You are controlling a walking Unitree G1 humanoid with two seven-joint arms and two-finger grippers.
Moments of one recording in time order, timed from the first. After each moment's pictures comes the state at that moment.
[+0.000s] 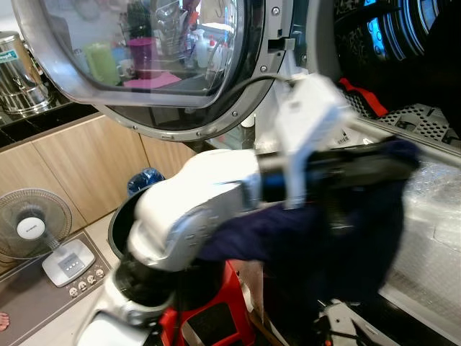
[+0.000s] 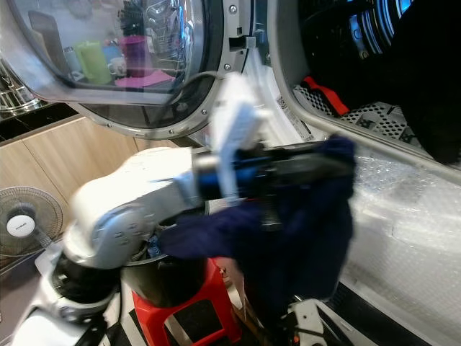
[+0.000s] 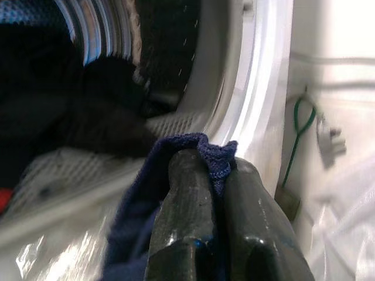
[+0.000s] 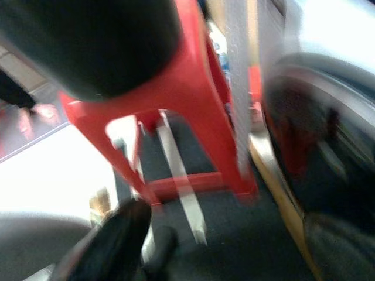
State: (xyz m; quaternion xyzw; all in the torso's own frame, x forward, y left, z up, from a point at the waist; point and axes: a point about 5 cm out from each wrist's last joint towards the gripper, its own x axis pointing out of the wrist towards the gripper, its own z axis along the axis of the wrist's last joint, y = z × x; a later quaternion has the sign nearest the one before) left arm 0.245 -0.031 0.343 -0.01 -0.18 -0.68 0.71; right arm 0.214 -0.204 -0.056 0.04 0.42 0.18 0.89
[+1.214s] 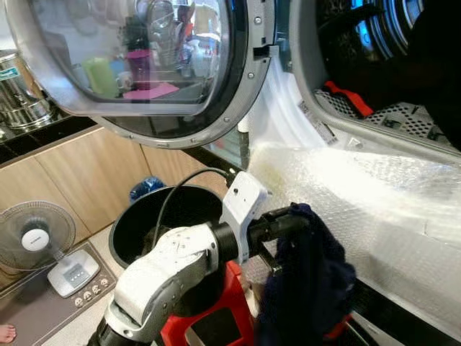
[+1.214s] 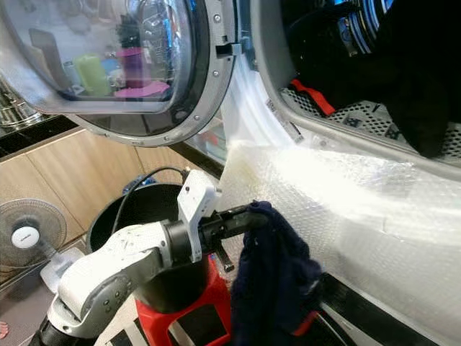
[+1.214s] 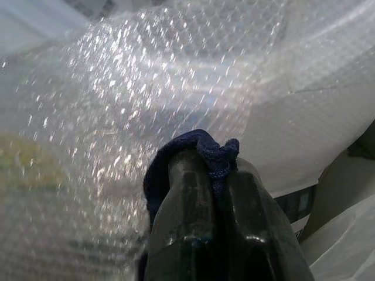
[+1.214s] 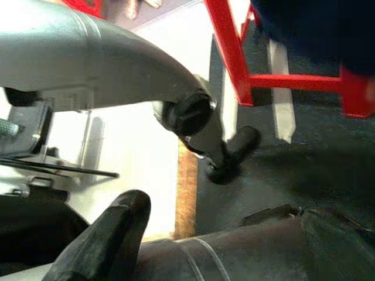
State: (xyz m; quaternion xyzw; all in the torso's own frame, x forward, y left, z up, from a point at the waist) left arm 0.256 0.038 0.217 -0.03 -0.02 -0.51 0.86; right arm 0.139 -0.226 -0.073 0.01 0.52 0.38 0.77
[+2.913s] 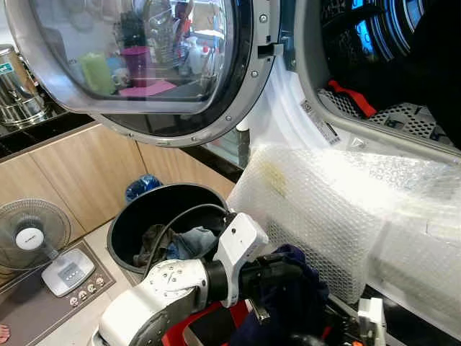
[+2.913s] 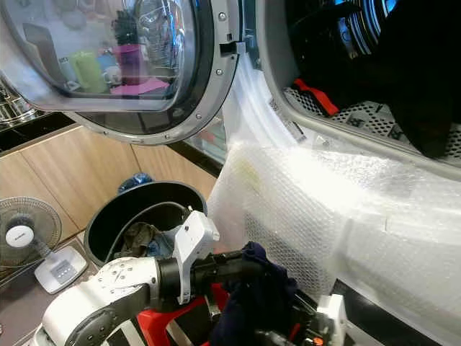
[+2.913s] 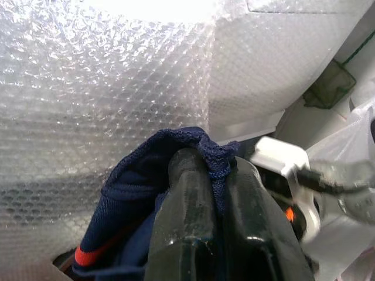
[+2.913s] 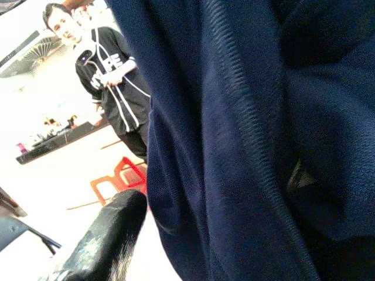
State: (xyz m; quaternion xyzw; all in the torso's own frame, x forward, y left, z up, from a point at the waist) left arm 0.230 0.039 0.187 -0.02 0.05 -0.56 0.83; right arm 0.203 -0.200 0.019 0.17 0.19 0.48 0.84
